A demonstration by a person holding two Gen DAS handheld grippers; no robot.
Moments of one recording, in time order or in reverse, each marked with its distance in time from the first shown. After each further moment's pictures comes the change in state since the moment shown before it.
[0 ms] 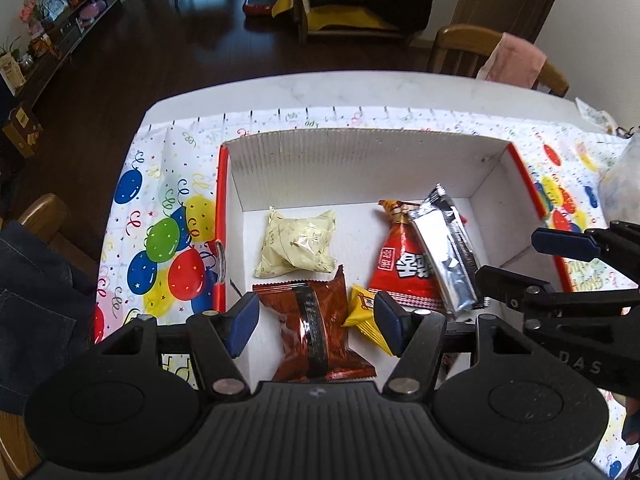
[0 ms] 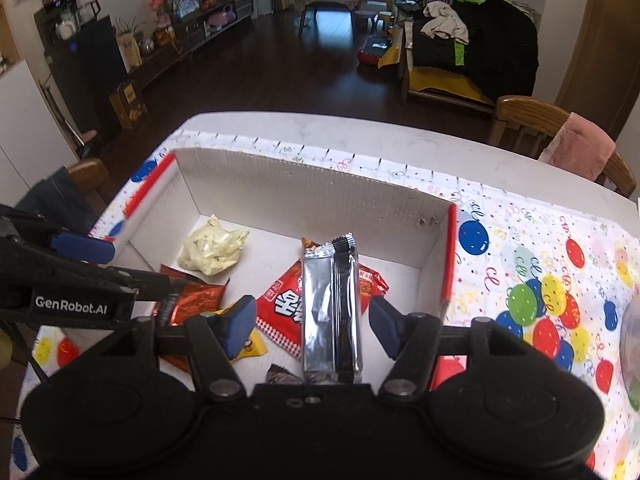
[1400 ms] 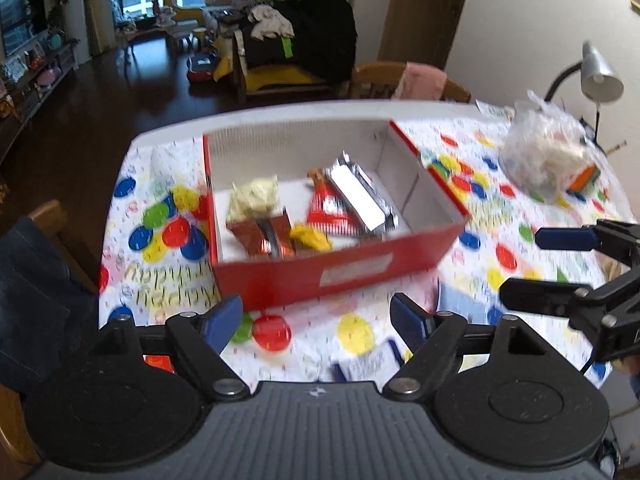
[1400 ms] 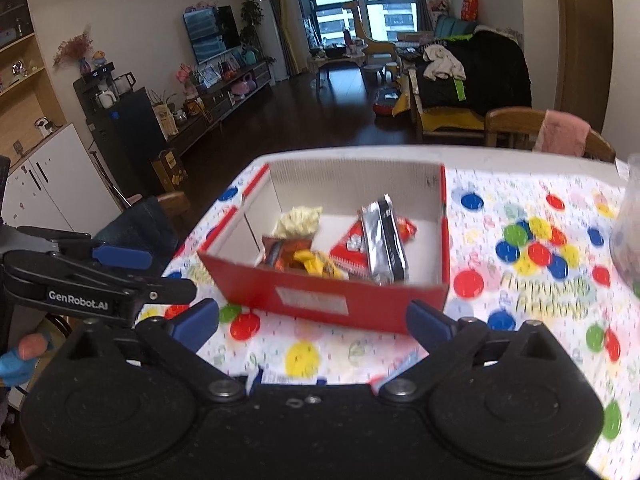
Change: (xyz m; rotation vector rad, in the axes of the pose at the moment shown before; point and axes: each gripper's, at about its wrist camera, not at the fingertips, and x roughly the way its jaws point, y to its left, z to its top) left arm -0.099 0.009 -0.141 0.143 -0.197 -0.148; right arm -0.120 0.031 -0.133 0.104 -0.184 0.105
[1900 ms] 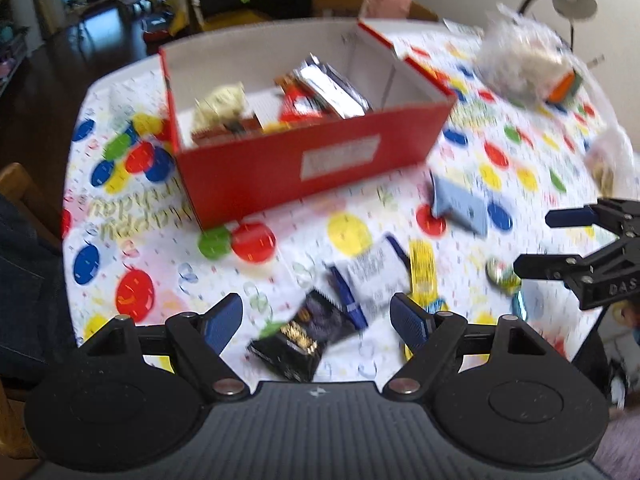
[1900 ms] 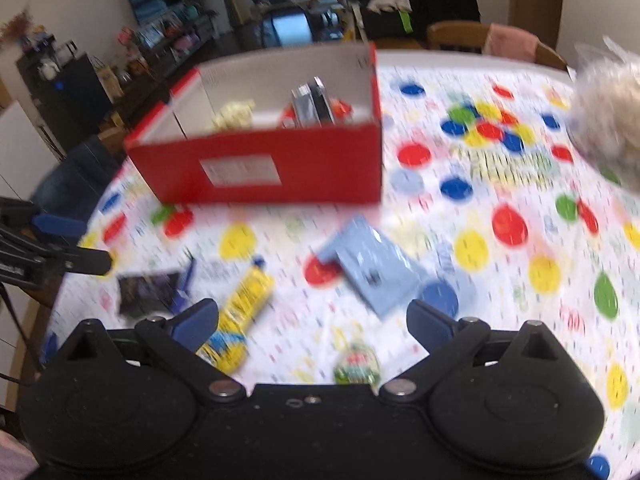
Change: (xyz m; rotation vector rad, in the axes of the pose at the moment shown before) left arm 0.034 0.003 -0.056 0.125 0.176 -0.083; right arm 0.020 -0.030 -0.089 0.093 0.178 -0.148
